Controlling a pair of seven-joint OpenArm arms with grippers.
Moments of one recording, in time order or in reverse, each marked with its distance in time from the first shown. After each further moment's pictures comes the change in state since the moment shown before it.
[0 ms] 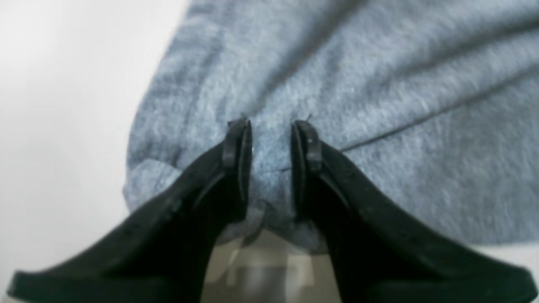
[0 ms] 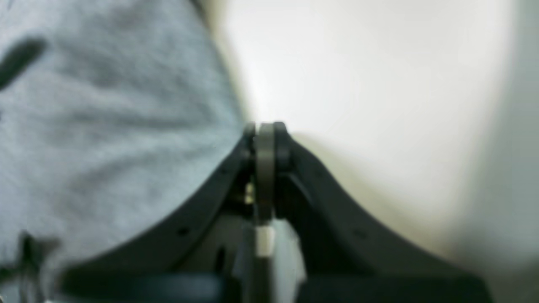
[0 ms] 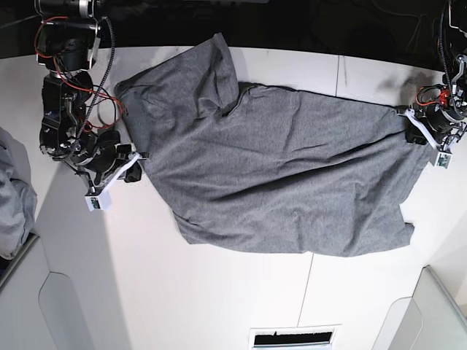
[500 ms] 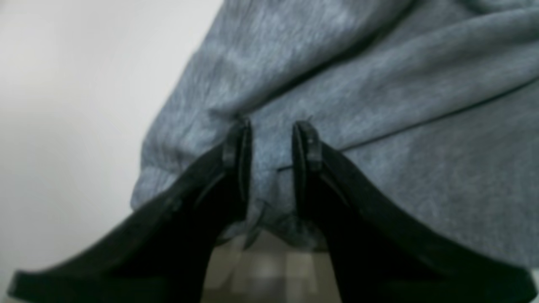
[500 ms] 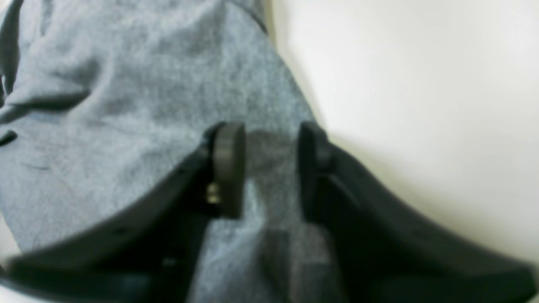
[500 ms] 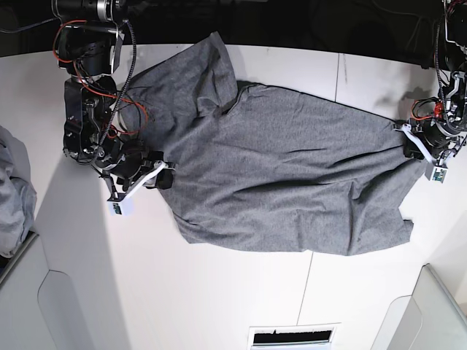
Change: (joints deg) left arm -8.2 1.3 0.3 -5.7 2.6 8.5 -9.3; right arm 2.3 -6.4 0.0 -3.3 1.9 -2.2 1.2
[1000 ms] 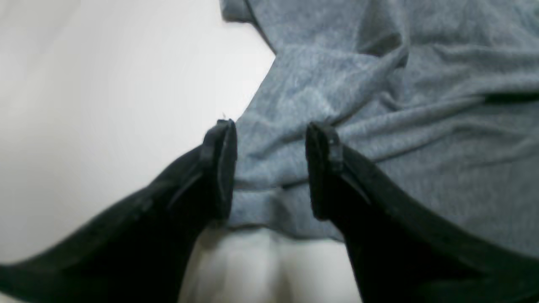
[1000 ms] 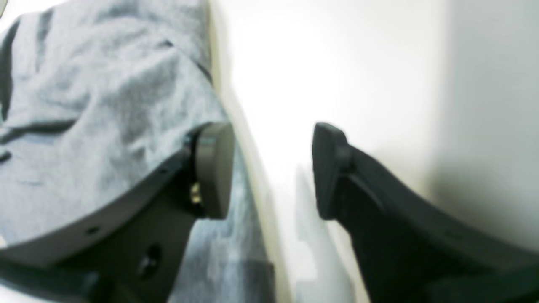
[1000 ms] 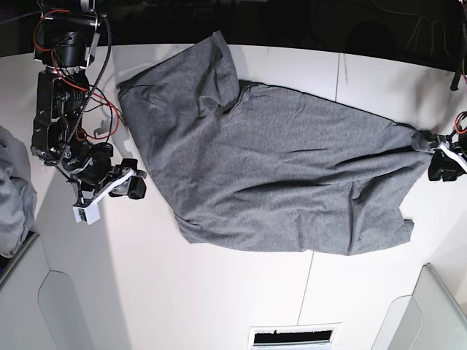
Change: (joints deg) left arm 5.1 -1.1 -17.7 13.5 -13.1 -10.0 11.1; right arm -1.7 4.6 1.5 8.9 5.2 -2.6 -4.3
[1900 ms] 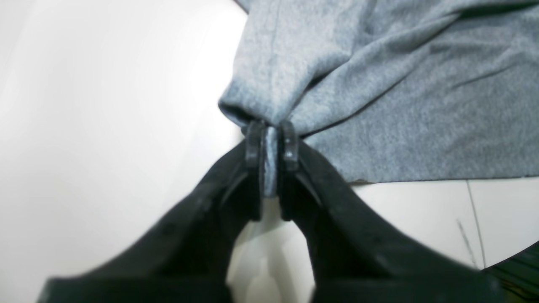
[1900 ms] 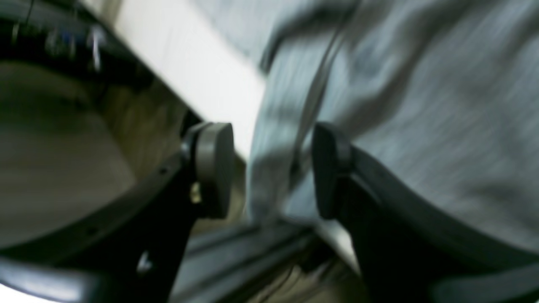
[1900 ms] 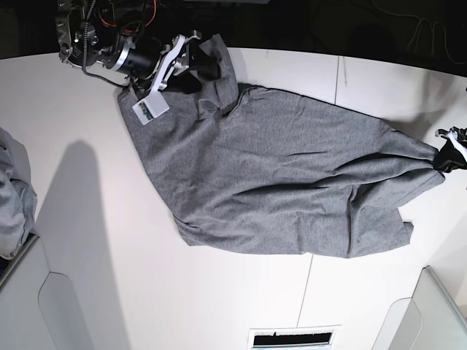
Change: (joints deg) left arm 1.7 -6.7 1.0 0.0 -4.7 -10.1 7.4; right arm -31.6 1.2 -12.4 32.8 16.2 10.3 -10.3
